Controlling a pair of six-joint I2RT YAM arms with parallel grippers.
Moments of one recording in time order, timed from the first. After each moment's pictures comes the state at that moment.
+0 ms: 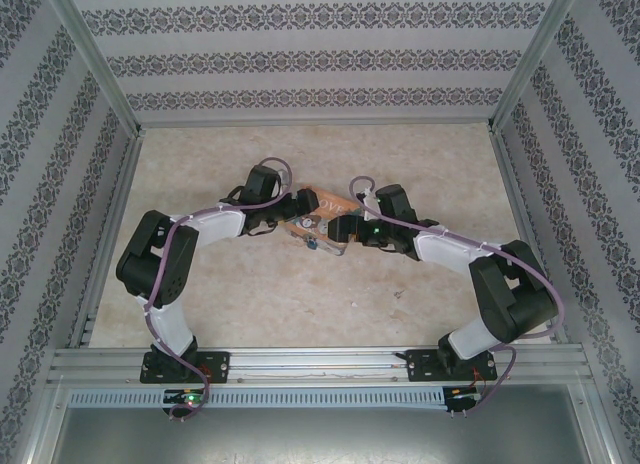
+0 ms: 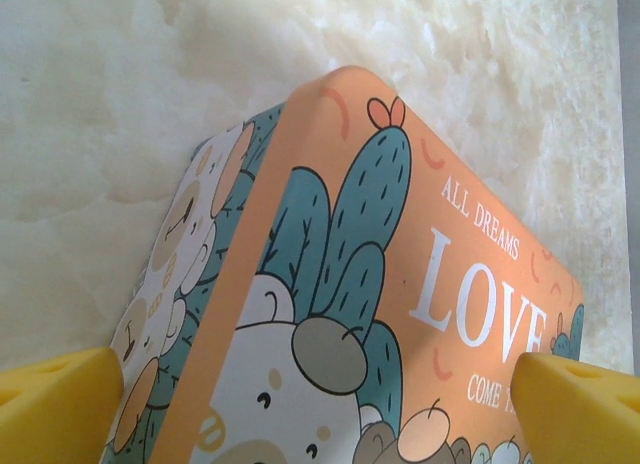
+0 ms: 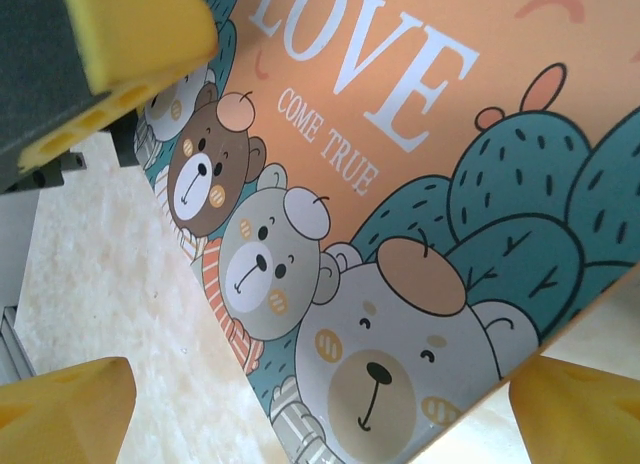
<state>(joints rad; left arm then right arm) -0.40 1.81 1.04 0.01 0.35 -0.73 0.44 1.53 0.75 0.00 -0.52 0.55</state>
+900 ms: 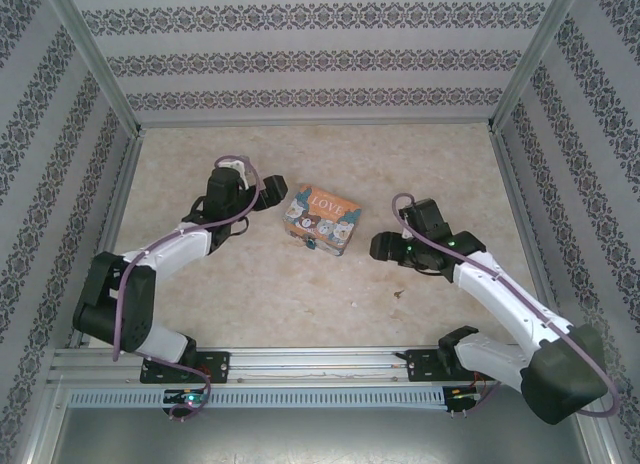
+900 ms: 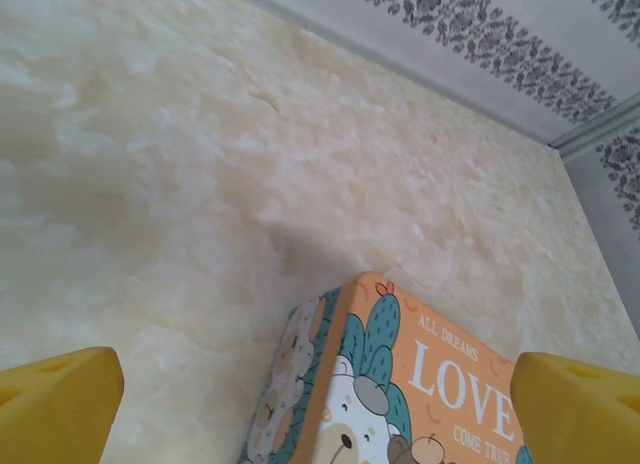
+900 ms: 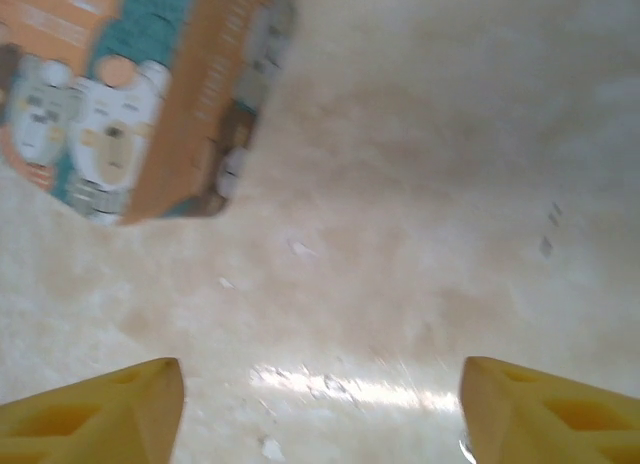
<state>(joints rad) -0.30 1.47 0.81 0.20 0.13 -0.61 0.41 1.08 0.74 -0.71 -0.15 0.60</state>
